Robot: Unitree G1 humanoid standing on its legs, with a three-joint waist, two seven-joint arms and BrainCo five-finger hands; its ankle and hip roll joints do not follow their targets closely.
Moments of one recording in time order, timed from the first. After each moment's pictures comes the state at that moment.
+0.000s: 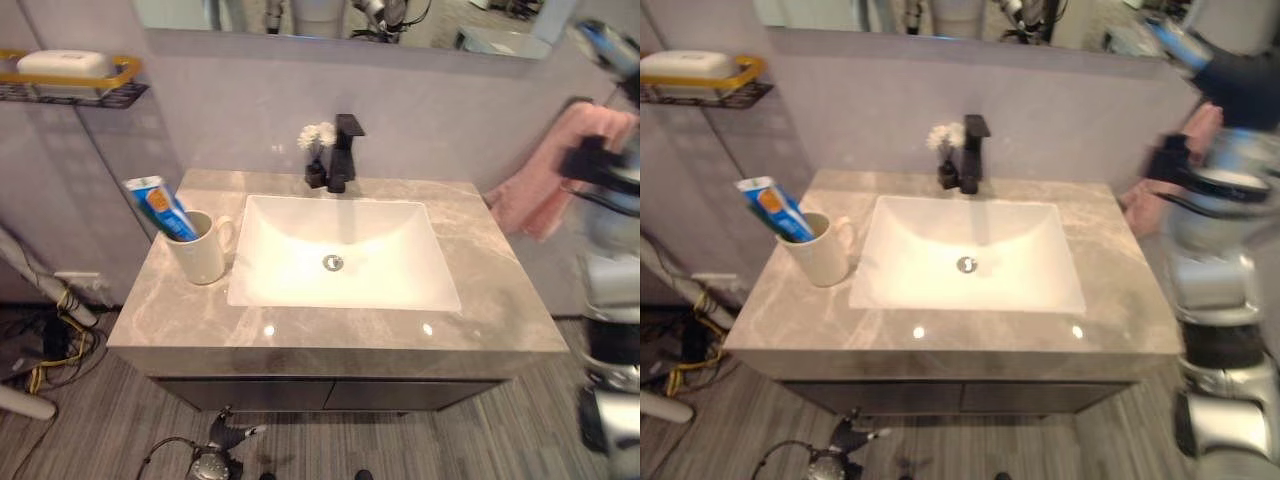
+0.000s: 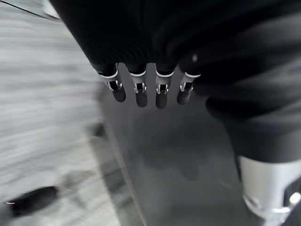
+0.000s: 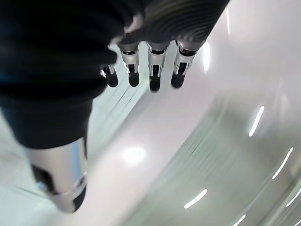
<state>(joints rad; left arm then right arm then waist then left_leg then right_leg) 0.04 0.23 -0.30 0.89 0.01 -0.10 0.21 -0.32 -0.79 -0.34 -0.14 -0.12 -0.26 -0.60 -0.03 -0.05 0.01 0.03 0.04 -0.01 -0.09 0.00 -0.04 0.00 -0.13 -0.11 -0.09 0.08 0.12</state>
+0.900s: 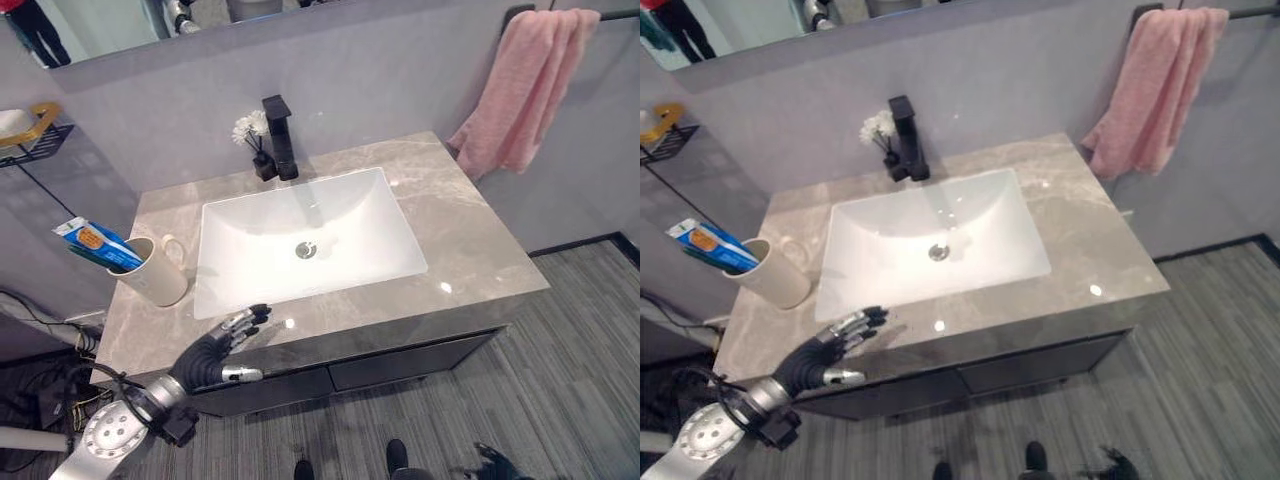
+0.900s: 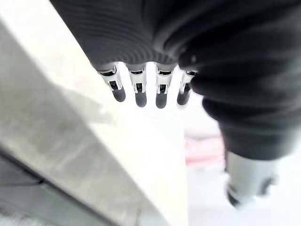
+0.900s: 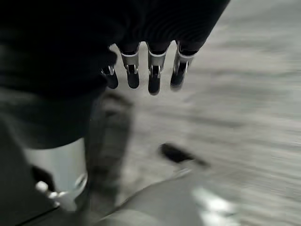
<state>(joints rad) 0.44 0.81 -0.04 -0.46 -0.55 -0.07 -0.26 0.20 -0.44 0.23 0.80 -0.01 -0.11 0.01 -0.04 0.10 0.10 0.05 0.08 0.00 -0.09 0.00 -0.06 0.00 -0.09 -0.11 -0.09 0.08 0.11</state>
